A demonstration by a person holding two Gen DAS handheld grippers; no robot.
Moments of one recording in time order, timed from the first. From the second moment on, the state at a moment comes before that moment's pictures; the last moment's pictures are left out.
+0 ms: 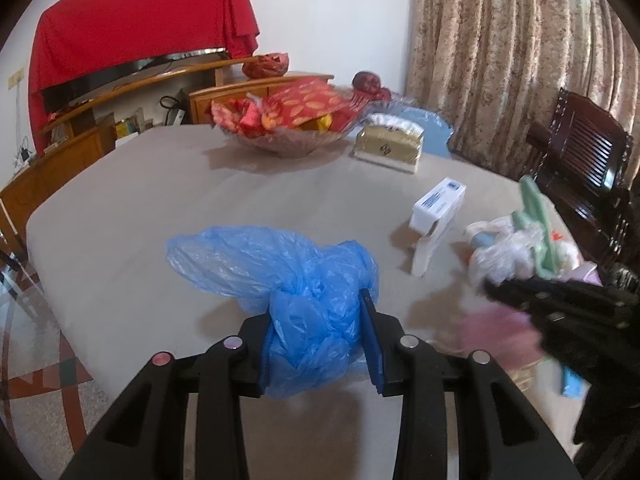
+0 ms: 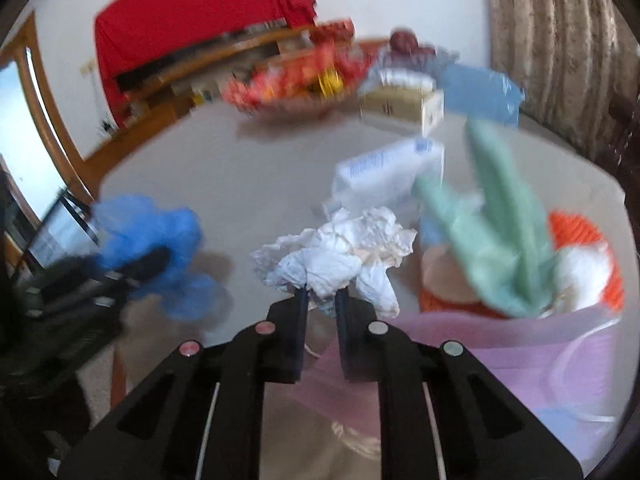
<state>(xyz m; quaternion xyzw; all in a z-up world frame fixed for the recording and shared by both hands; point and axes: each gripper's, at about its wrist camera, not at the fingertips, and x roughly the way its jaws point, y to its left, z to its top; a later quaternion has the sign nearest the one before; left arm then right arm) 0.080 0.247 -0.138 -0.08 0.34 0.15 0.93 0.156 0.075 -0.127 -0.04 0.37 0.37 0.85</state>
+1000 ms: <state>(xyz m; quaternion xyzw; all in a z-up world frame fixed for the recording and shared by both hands) 0.142 -0.120 -0.078 0.00 0.29 -0.26 0.92 0.086 -0.329 -0.113 0.04 0.34 0.01 0.94</state>
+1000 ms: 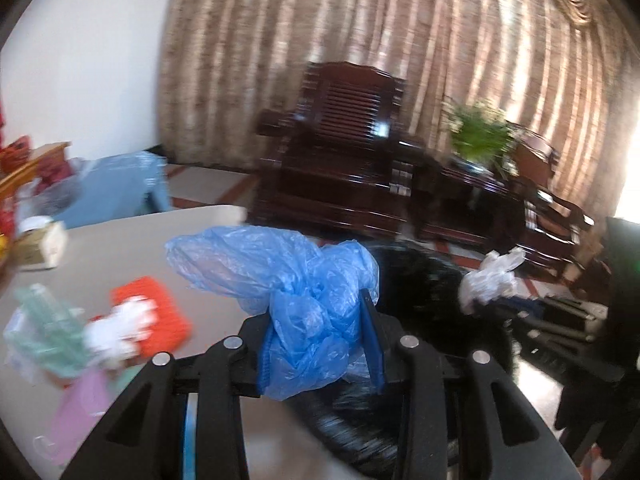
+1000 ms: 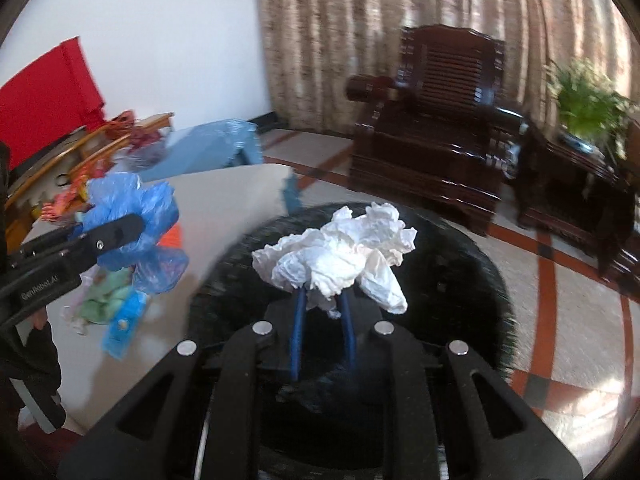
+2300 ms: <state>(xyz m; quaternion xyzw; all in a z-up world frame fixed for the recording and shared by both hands) 0.102 0.008 -0.135 0.08 0.29 -0.04 0.95 0.107 -0.209 -0.112 0.03 0.32 0.09 0.94</state>
